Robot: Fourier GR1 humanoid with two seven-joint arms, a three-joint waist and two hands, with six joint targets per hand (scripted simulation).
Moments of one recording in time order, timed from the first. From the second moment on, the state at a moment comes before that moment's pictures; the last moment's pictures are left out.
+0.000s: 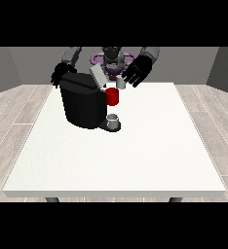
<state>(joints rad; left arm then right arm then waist) -1.12 0.48 0.13 -0.65 -0.60 -0.14 -0.14 -0.34 -0.02 0.00 -1.37 -0.01 -0.15 -0.03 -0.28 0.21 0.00</state>
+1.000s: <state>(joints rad) -1.15 0.44 0.12 -0.63 -0.64 -0.13 -0.13 -0.33 -0.05 -0.04 -1.39 -0.02 -0.15 -0.03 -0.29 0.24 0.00</state>
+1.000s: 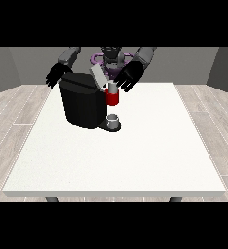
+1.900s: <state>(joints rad) -1.18 0.44 0.12 -0.61 -0.65 -0.14 -0.13 -0.32 -0.04 -0.05 -1.39 -0.03 -0.15 -0.07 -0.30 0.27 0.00</state>
